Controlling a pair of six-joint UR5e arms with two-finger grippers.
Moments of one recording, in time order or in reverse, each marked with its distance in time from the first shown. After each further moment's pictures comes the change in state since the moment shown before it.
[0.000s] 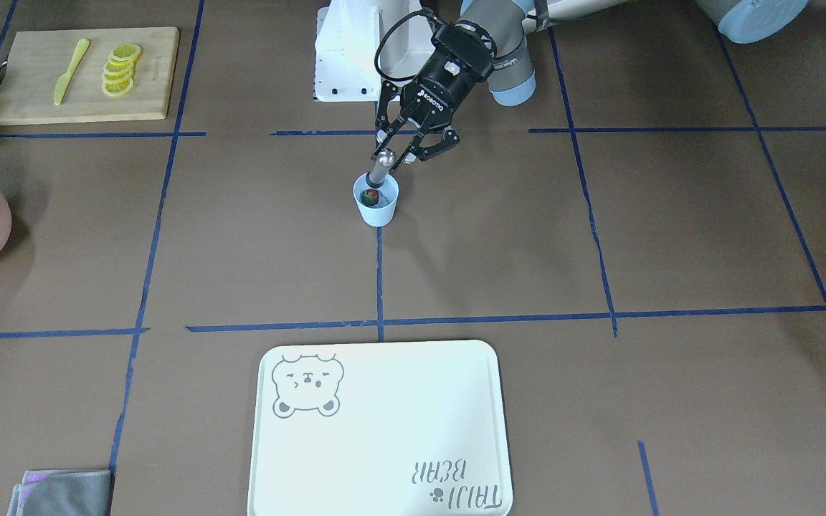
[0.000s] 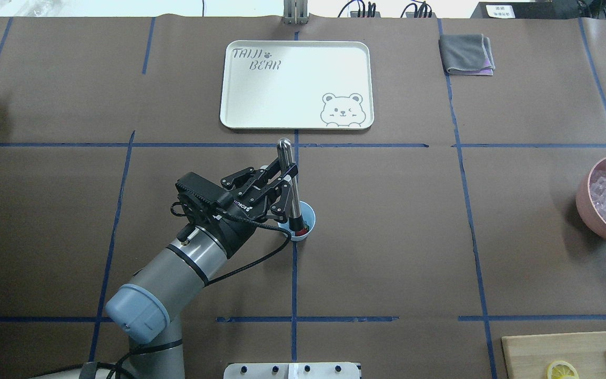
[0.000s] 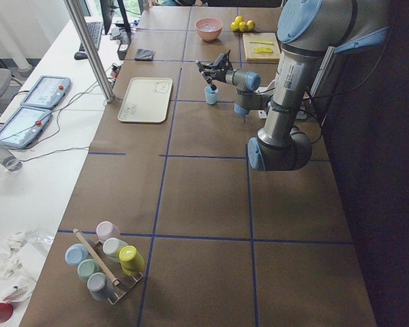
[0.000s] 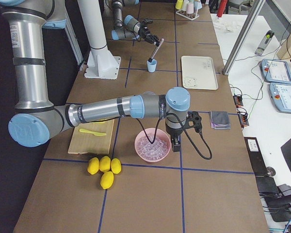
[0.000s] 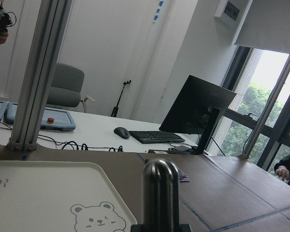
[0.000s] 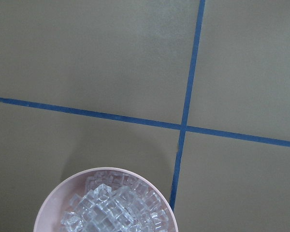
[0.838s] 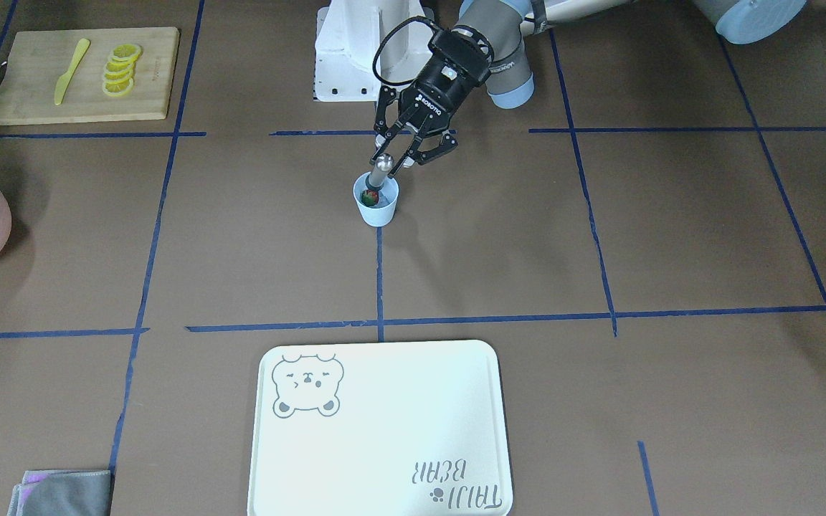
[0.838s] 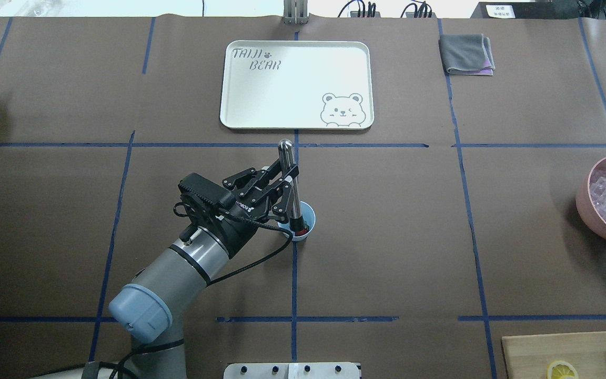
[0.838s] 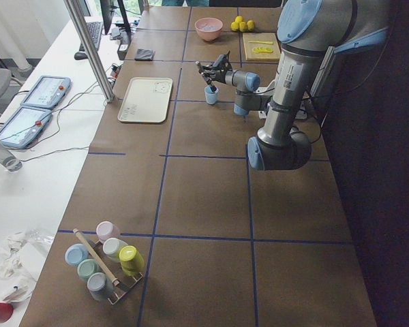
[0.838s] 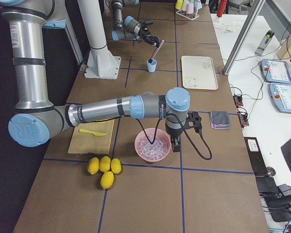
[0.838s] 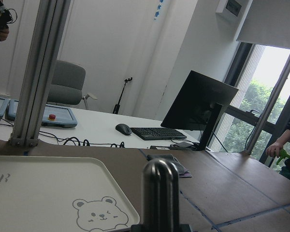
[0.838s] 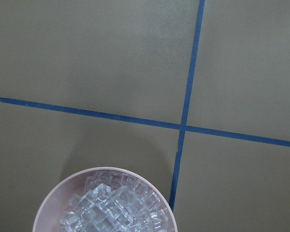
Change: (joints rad) left arm 0.000 -0.009 0.022 -0.001 0.000 -0.001; right arm 0.000 -0.001 -0.001 0.002 0.000 -0.001
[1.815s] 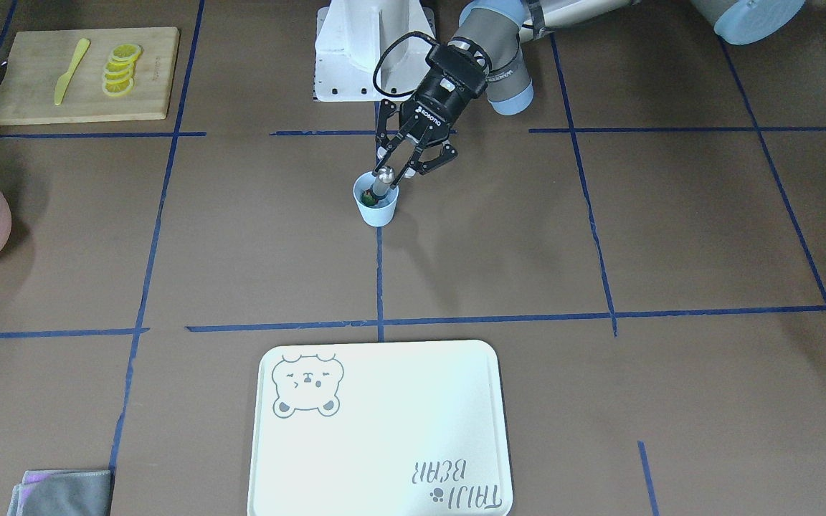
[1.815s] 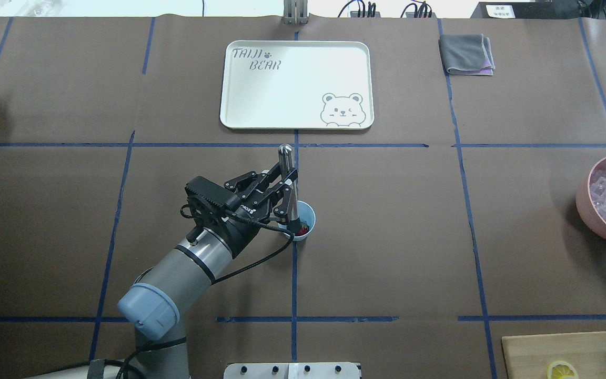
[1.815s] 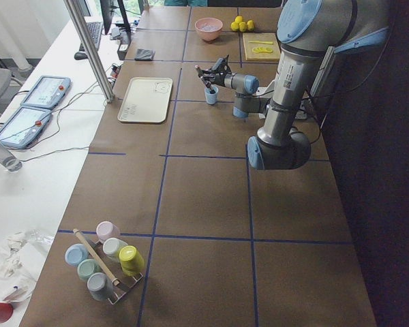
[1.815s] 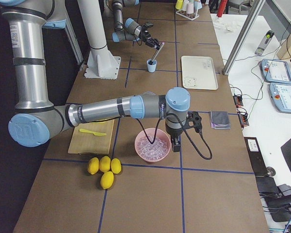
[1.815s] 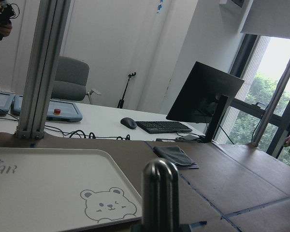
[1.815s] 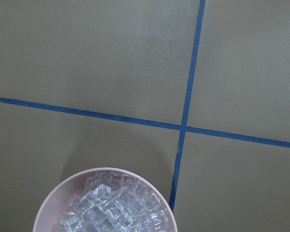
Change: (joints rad) left arm 0.000 -0.004 0.042 -0.003 0.006 -0.002; right arm 0.000 0.001 0.000 0.001 0.000 0.000
